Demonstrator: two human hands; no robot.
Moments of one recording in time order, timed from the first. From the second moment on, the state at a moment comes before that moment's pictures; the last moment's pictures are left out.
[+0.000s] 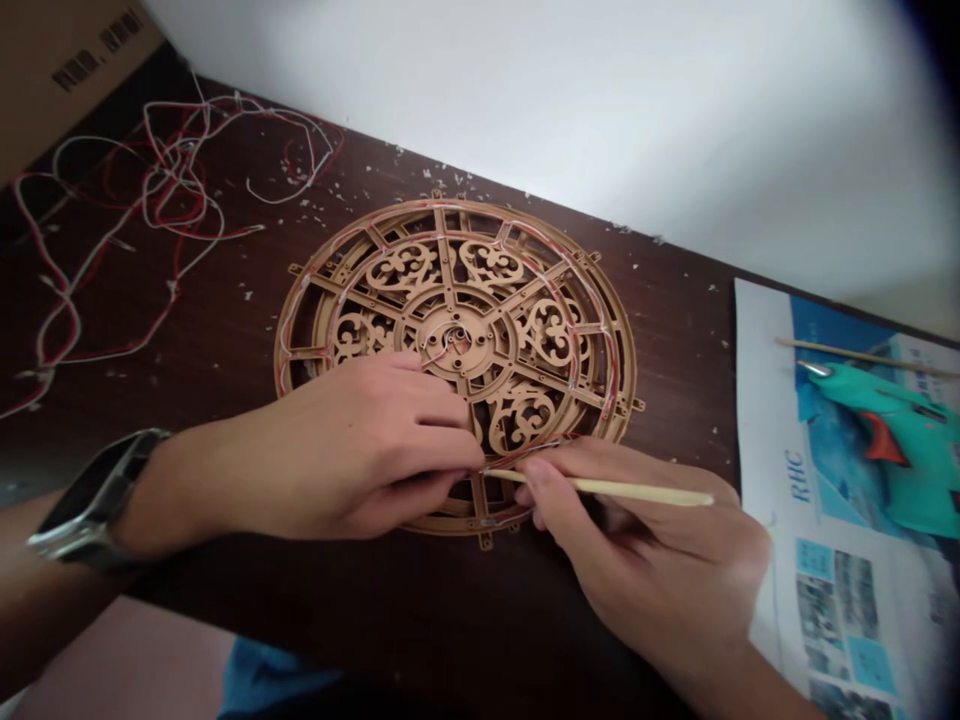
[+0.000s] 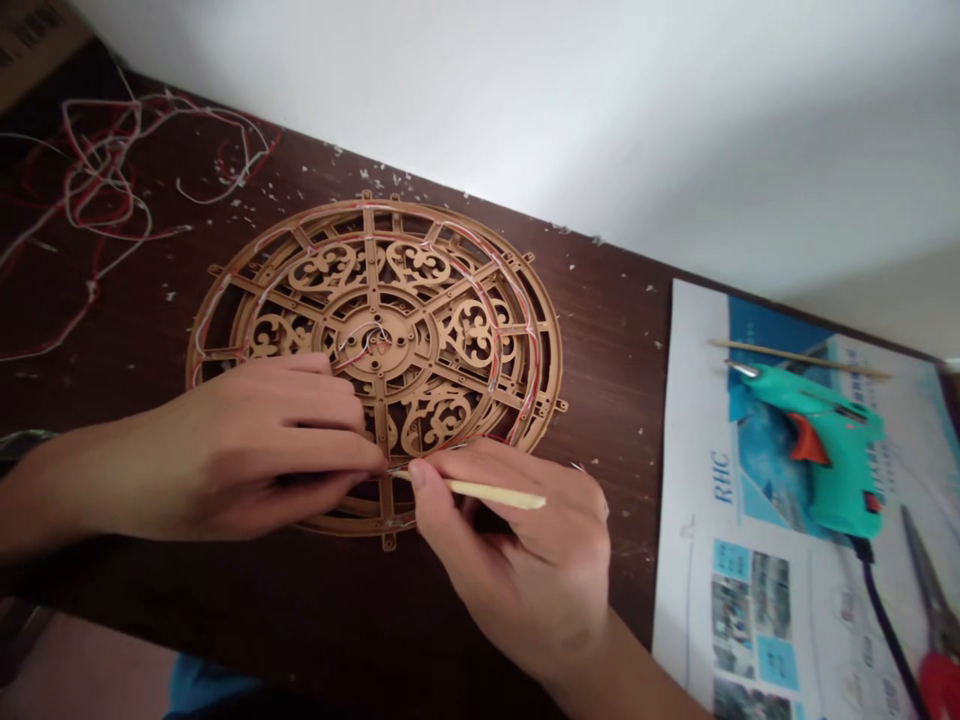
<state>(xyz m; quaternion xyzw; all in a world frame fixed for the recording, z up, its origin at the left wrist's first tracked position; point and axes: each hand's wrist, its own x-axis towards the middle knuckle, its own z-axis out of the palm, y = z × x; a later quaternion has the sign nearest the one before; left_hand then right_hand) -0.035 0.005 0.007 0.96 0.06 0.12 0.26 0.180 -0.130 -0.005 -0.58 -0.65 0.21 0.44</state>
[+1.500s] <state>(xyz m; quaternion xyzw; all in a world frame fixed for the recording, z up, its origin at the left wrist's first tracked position) -0.037 0.010 0.009 0.96 0.04 0.11 0.25 0.182 -0.130 -0.004 -0.59 -0.63 0.21 0.46</state>
